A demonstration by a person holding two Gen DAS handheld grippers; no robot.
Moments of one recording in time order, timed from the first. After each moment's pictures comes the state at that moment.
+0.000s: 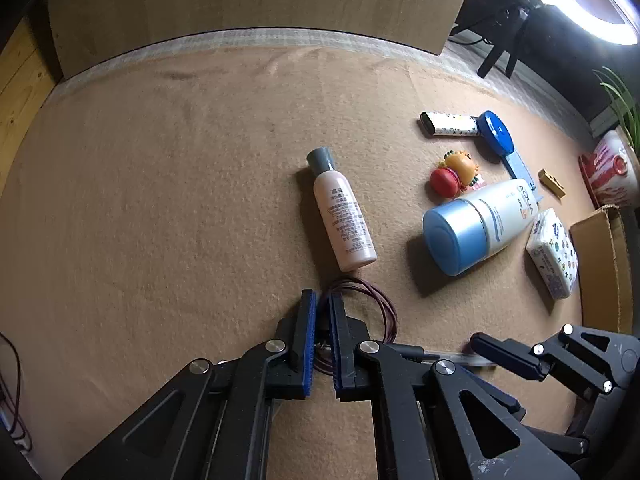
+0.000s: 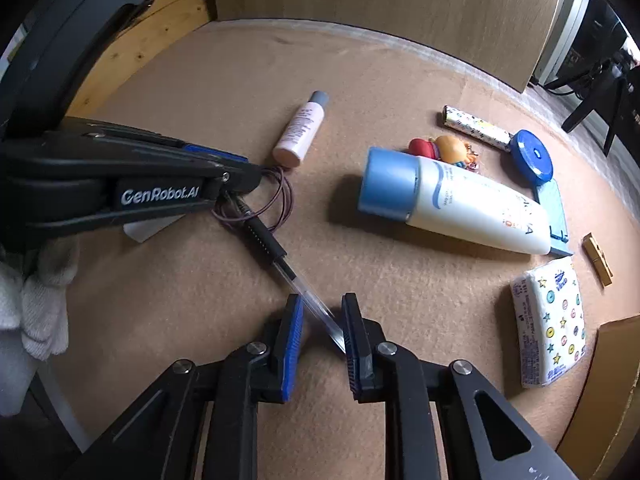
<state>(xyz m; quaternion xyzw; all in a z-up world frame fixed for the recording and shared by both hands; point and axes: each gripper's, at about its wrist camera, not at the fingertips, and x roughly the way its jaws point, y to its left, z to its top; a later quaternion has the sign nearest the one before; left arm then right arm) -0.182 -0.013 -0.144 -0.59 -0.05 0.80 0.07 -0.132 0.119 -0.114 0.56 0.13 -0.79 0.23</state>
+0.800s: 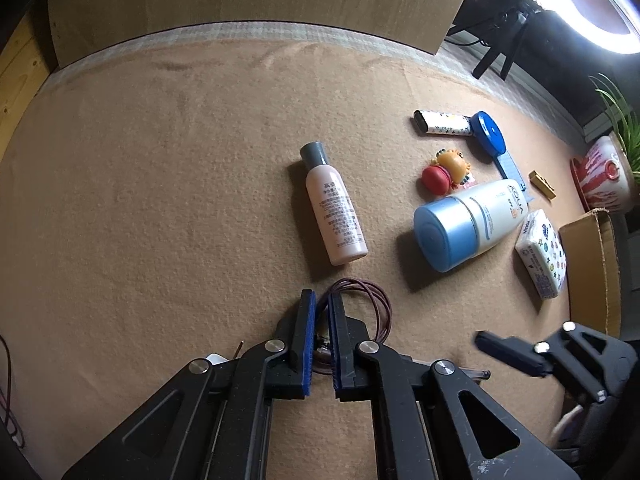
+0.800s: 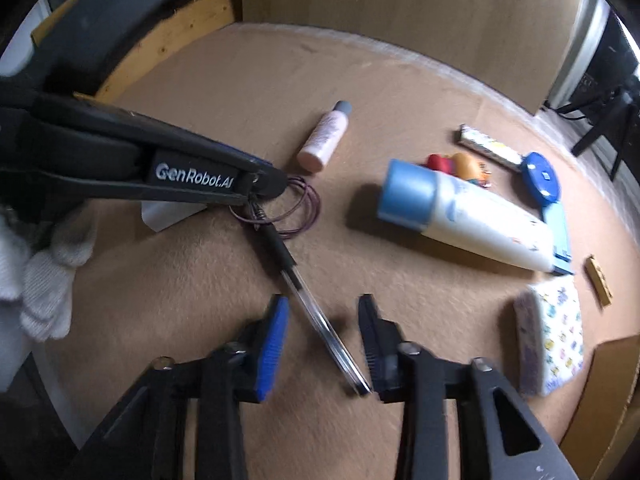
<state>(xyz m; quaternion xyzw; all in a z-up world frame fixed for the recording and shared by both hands) -0.179 -0.014 -0.142 -0.60 -0.07 0.79 0.09 -0.125 0.114 -0.114 0.54 0.15 -0.79 0.26</state>
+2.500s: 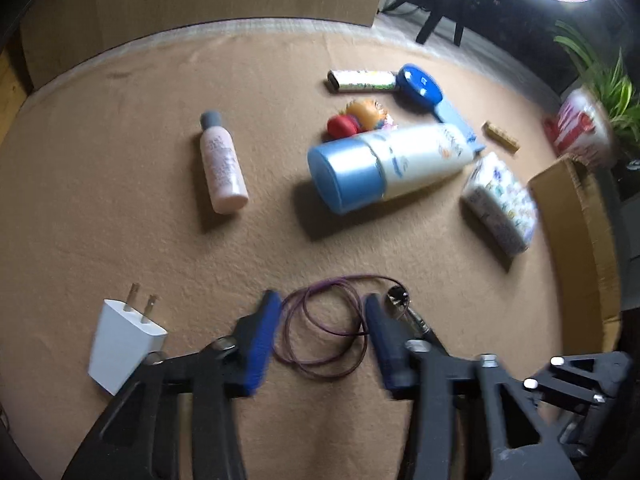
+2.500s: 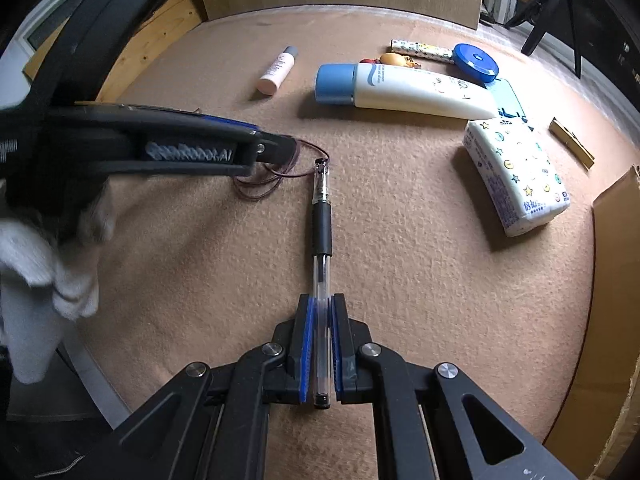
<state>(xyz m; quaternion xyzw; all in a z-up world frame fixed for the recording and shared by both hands) -0.139 0.054 -0.141 -0.58 -0.02 0.80 0.11 -0.080 0.185 -0.113 0.59 0.07 -0.78 0.23</state>
